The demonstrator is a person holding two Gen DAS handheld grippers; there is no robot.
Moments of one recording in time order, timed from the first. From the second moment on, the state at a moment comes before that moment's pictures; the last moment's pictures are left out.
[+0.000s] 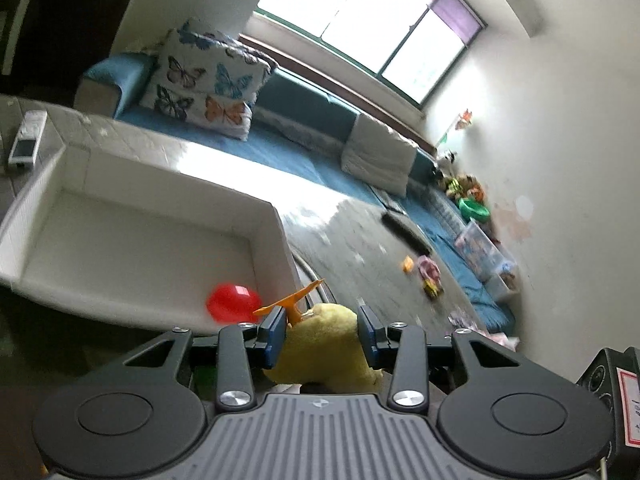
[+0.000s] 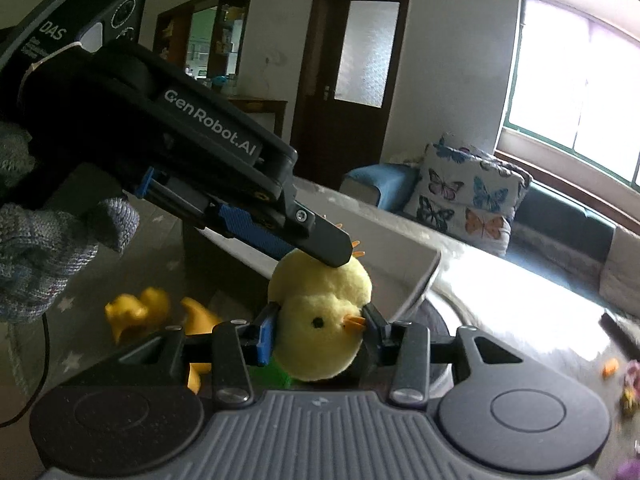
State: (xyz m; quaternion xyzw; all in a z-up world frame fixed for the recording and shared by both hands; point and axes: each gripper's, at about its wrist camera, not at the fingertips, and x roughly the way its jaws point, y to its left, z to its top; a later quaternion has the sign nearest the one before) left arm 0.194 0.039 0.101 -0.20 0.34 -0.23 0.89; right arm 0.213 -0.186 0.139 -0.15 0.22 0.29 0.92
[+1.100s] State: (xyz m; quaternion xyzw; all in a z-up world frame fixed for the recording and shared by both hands) left arm 0.277 0.079 0.046 -0.24 0.40 -0.17 0.87; right arm 0.308 -0.139 0.100 -0.16 0.26 0.32 0.90
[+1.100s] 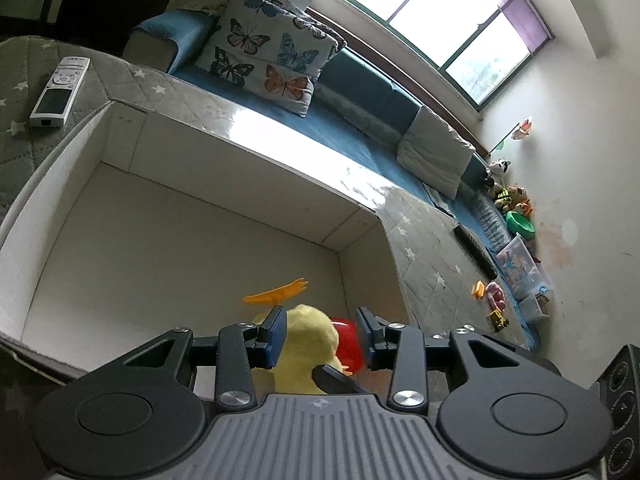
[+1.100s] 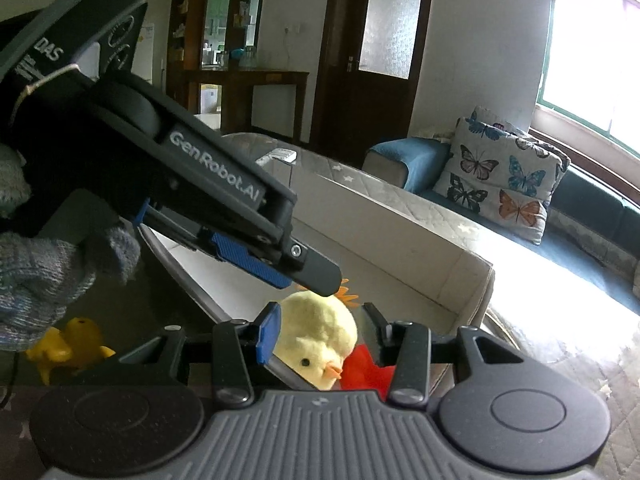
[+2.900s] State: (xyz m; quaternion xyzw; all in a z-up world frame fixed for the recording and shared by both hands) left arm 0.110 0.082 0.040 -0.22 0.38 -0.09 0.89; right arm 0.152 -0.161 0.078 -0.11 0.27 0.34 0.89
